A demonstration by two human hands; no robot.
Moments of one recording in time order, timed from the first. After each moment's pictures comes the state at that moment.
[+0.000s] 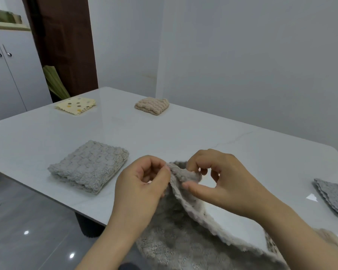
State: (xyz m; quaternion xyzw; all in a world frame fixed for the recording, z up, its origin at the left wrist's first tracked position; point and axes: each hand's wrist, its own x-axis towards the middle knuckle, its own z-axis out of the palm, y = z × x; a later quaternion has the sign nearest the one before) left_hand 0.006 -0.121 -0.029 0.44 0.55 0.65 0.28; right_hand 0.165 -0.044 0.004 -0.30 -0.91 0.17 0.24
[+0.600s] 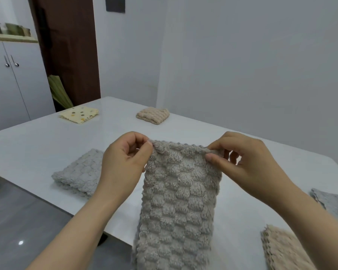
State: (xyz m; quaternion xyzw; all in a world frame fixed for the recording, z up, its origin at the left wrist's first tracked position) left_hand -0.034 -0.096 -0.003 0.47 0.57 0.66 0.18; right_hand 0.184 -0.025 0.040 -0.31 -0.89 0.07 0.33
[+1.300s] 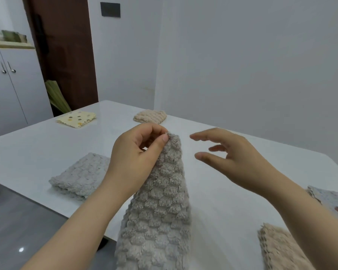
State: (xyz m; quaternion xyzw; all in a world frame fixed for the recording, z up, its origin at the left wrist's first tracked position) left_hand -0.019 -0.091 0.021 0.56 0.52 0.63 0.14; right_hand 0.177 -0.023 0.048 -0.35 -0.88 0.16 0.29
